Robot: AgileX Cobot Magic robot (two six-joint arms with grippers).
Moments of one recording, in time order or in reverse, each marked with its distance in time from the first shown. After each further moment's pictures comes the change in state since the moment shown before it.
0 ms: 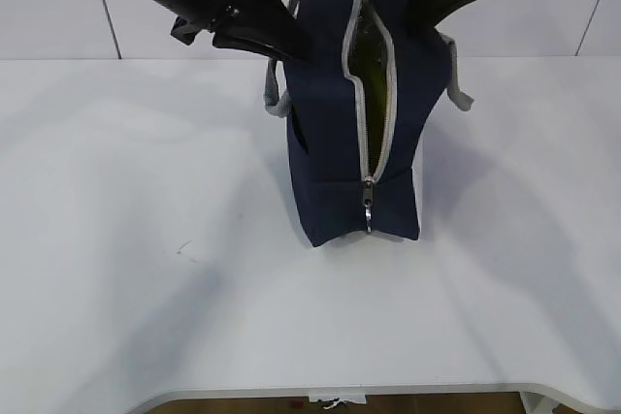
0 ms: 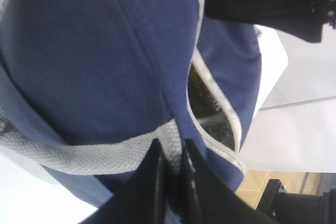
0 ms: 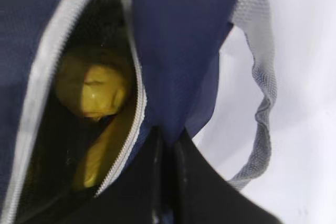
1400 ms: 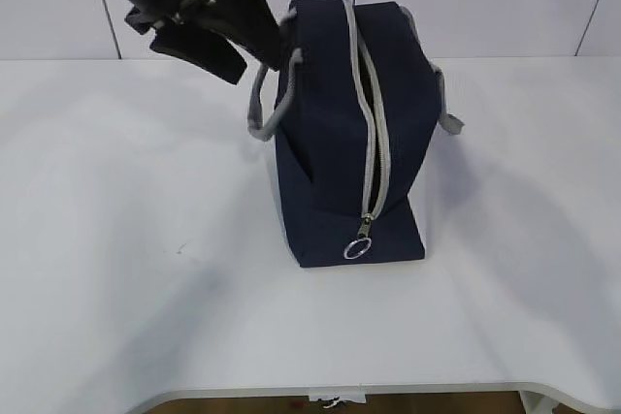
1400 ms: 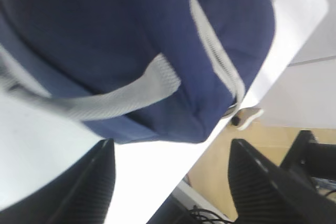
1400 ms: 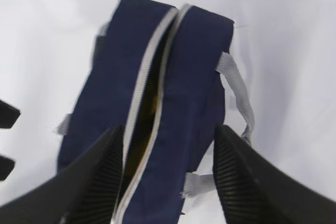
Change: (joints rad) left arm -0.002 -0.038 -0.054 0.206 0.170 -0.101; right arm 0.000 -0.173 0.000 0.065 -0.012 -0.035
